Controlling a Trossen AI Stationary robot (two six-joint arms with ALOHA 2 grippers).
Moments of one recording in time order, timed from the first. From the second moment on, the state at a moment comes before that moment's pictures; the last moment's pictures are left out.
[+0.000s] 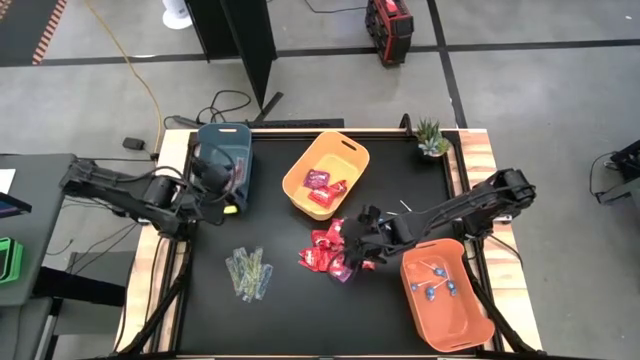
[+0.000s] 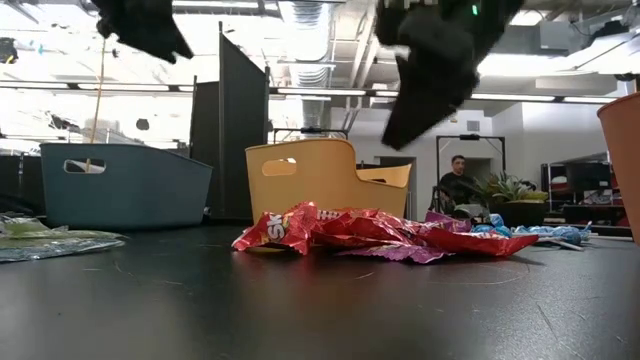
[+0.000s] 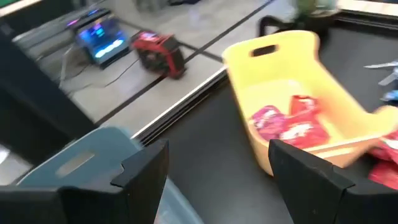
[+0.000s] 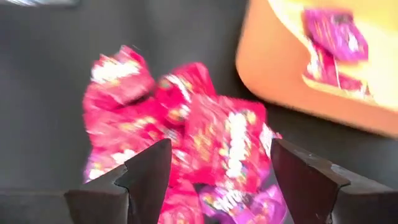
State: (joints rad) left arm -0.27 0.91 0.94 -0.86 -1.01 -0.57; right arm 0.29 1.67 1.14 -0.53 0.47 0.53
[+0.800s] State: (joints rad) left arm -0.57 1.01 0.94 -1.05 -1.16 -0.86; right arm 0.22 1.84 1.12 -0.47 0.39 0.45
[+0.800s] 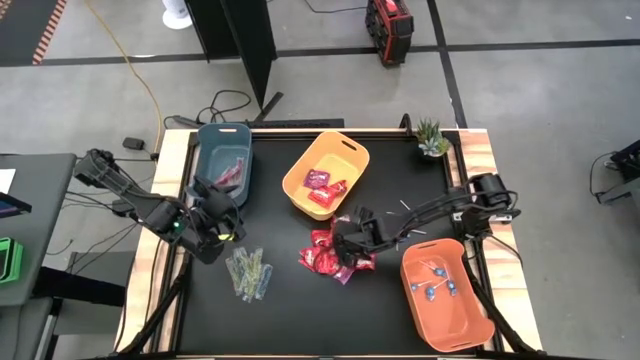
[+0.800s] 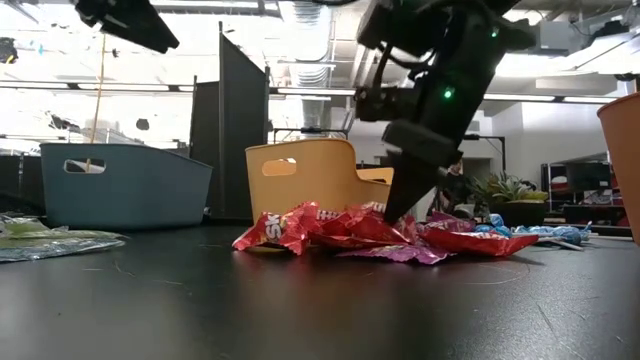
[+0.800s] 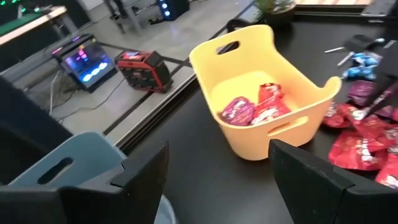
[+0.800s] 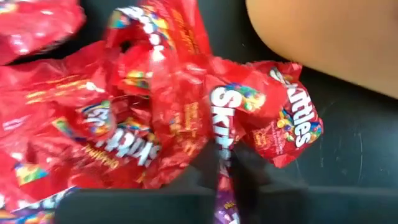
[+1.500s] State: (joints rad) left arm -0.64 1.01 0.69 -1.01 -1.18 -1.15; right arm 0.41 1.33 1.12 -0.18 -0.03 -0.08
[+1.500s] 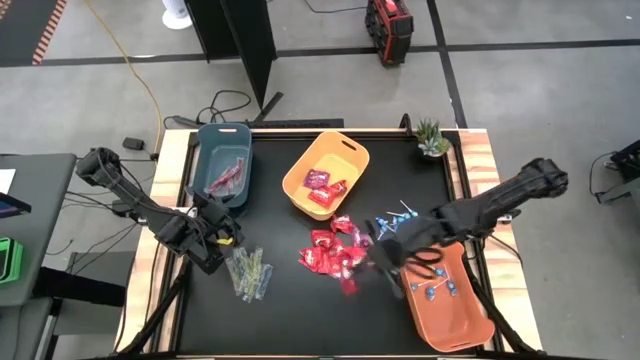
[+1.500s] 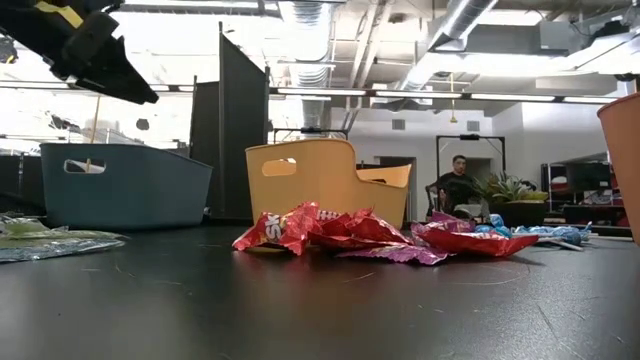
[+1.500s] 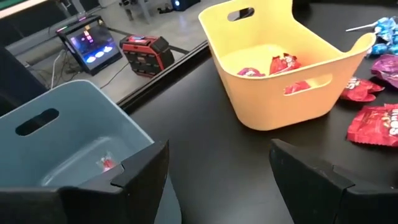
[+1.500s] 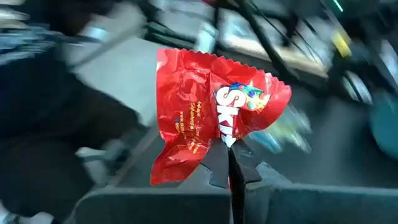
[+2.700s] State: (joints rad) left arm -0.64 1.01 0.69 -0.74 -1.20 -0.88; right arm -0.08 1.47 1.12 -0.13 0.53 0.23
